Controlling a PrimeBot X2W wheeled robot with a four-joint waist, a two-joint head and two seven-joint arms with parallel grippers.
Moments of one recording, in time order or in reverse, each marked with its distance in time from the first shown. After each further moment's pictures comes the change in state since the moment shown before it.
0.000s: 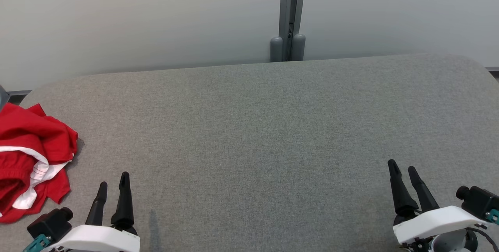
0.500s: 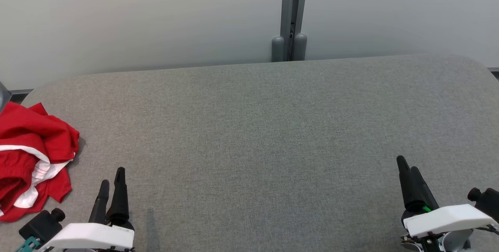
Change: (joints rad) left arm -0.006 0.000 -0.004 -0.020 -0.234 -0.009 0.047; right arm 0.001 0.006 -0.024 -0.019 0.238 0.000 0.044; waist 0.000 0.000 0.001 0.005
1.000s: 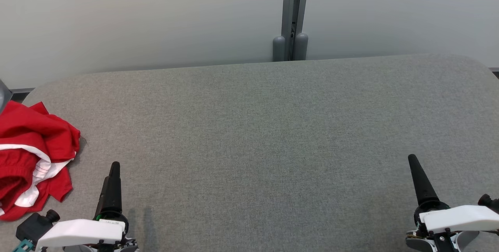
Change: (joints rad) left arm -0.012 -0.003 0.001 -0.014 -0.266 0.000 0.048; right arm 0.001 0.005 -0.038 -0.003 0.246 0.000 0.049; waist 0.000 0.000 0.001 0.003
